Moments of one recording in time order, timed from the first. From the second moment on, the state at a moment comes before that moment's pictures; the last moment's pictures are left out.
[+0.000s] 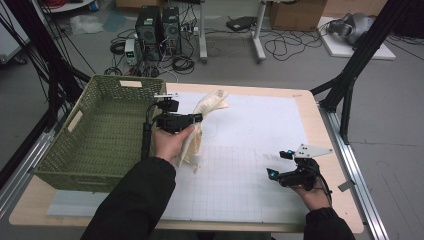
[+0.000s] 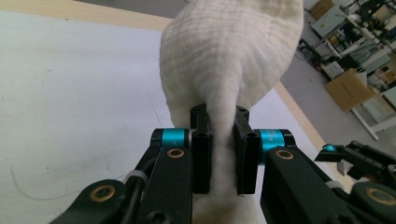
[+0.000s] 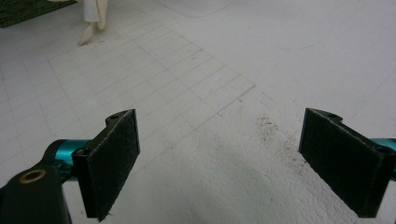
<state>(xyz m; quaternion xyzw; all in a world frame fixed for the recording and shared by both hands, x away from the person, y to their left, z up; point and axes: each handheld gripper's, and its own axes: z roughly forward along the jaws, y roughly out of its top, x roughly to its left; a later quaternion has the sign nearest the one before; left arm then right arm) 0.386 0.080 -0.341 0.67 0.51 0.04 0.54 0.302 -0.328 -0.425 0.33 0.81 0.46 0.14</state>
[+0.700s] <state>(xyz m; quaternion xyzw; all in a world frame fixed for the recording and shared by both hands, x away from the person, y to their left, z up) 0.364 0.105 -0.309 0.64 0.54 0.11 0.53 0.307 -0.324 -0.426 0.32 0.82 0.46 0.14</state>
